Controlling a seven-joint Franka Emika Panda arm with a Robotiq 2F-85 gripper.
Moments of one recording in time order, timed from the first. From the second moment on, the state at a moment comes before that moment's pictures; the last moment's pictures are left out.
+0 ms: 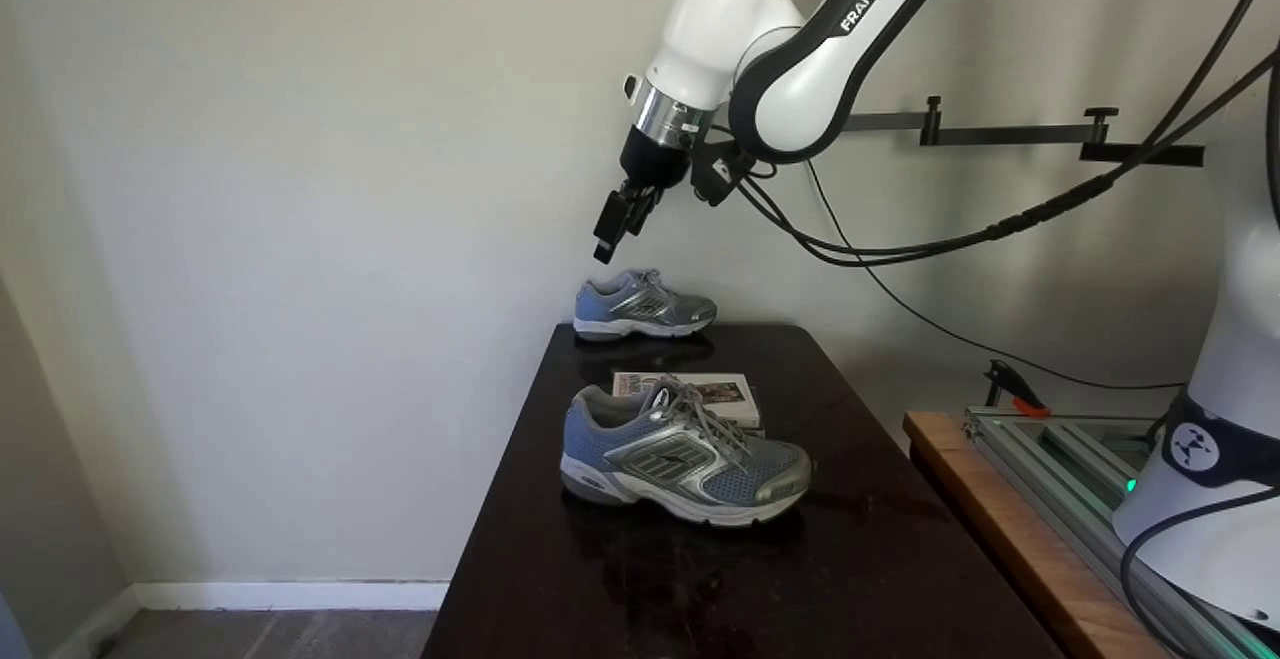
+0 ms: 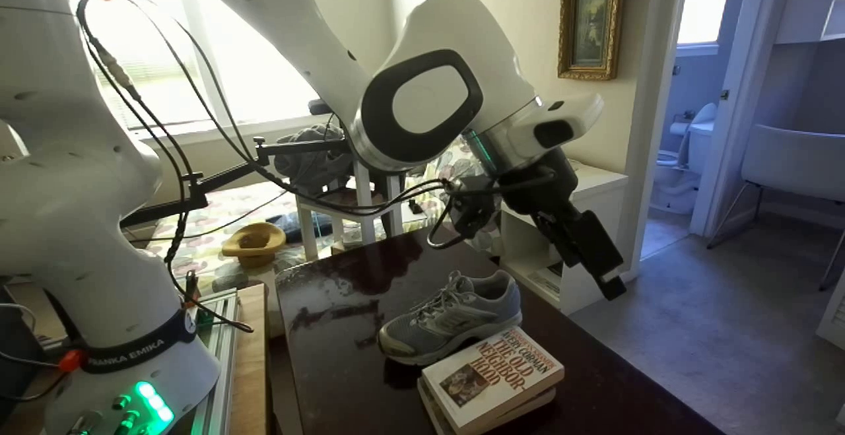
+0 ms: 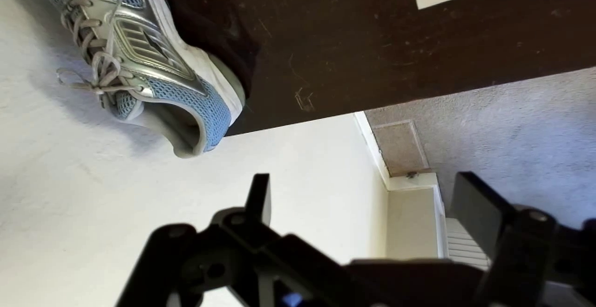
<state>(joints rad) -0.25 0.08 -0.27 -2.36 -0.52 2.95 0.28</state>
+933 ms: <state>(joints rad) -0.33 0.16 -0.22 -2.29 -0.09 2.97 -0.16</state>
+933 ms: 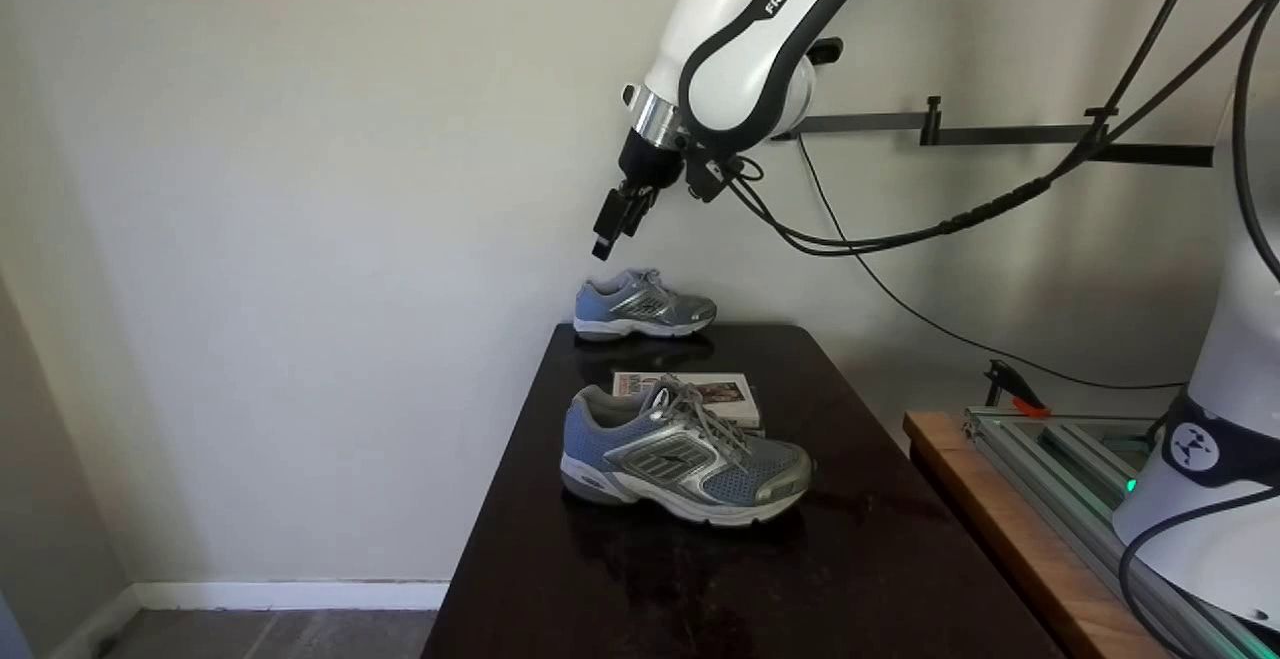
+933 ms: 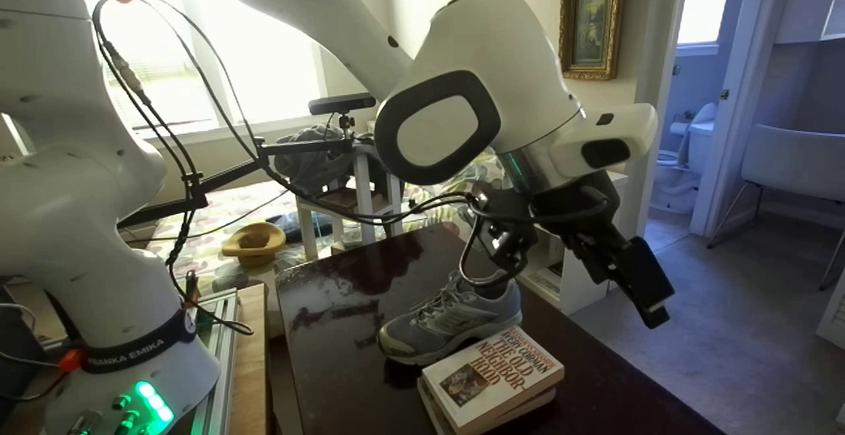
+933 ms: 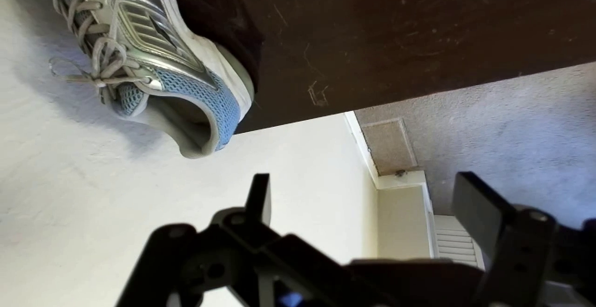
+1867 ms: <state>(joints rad) -0.41 0.27 -0.22 -2.19 -0.09 2.92 -0.22</state>
